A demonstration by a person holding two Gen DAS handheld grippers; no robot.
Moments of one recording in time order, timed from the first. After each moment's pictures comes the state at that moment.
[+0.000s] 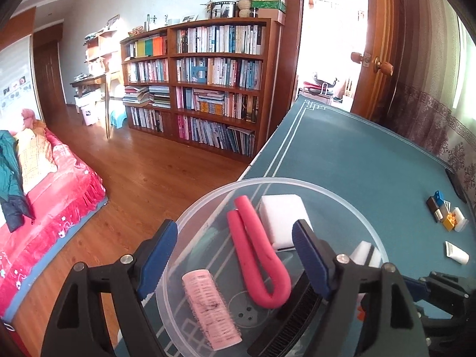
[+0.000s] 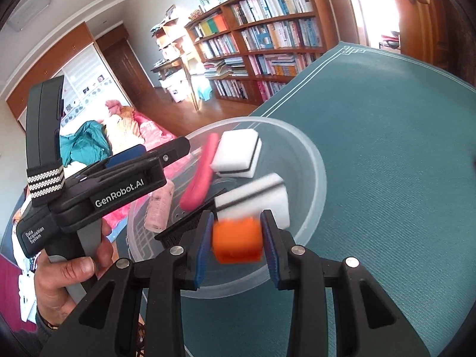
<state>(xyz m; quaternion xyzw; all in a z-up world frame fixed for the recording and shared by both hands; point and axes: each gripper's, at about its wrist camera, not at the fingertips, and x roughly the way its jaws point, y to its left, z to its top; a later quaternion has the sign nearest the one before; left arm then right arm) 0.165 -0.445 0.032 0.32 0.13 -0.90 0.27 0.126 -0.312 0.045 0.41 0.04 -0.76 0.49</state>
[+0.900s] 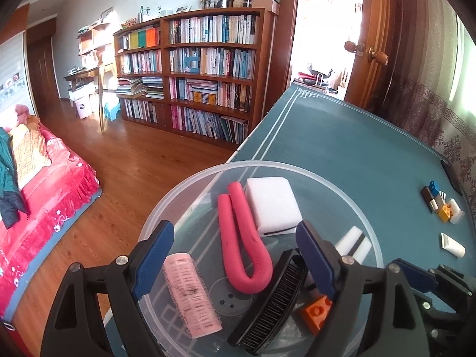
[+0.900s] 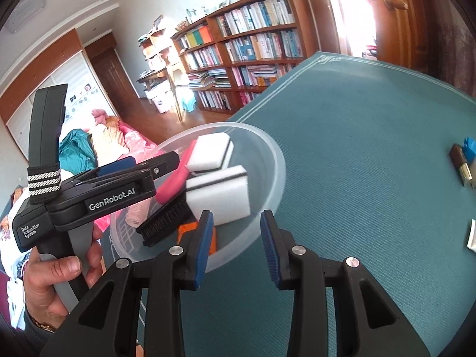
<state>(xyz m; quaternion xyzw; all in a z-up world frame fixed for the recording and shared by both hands) 0.159 -0.428 0.023 0.34 0.13 -0.90 0.25 0.125 -0.274 0.045 0.39 0.03 -0.80 0.45</state>
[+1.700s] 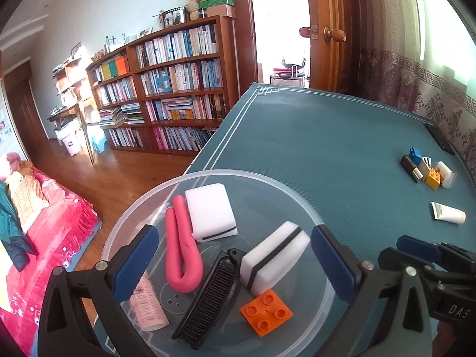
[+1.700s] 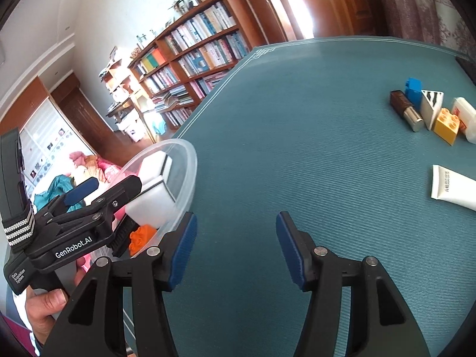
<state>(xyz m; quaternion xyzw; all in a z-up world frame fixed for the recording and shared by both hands) 0.136 -0.365 0.036 0.34 0.04 -0.91 0.22 0.091 -0.208 0.031 0.42 -0.06 -0.82 0.37</state>
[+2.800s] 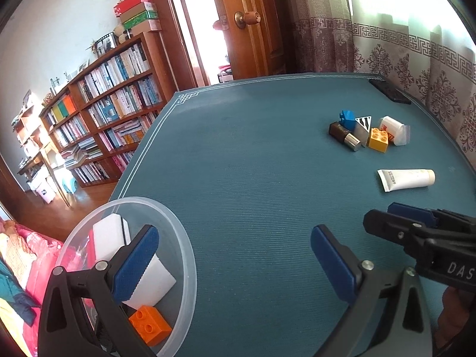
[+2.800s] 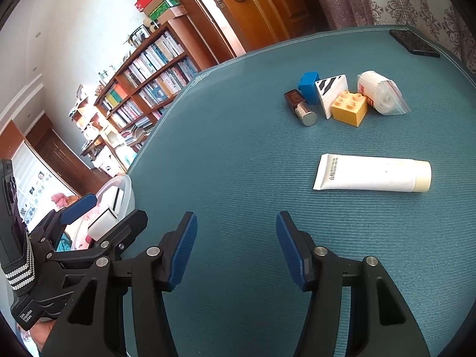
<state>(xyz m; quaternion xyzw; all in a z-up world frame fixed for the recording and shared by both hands) 0.090 -0.261 0.028 0.37 -0.06 -0.92 0.12 0.058 -0.117 0.023 0.42 -0.13 -0.85 0.29</state>
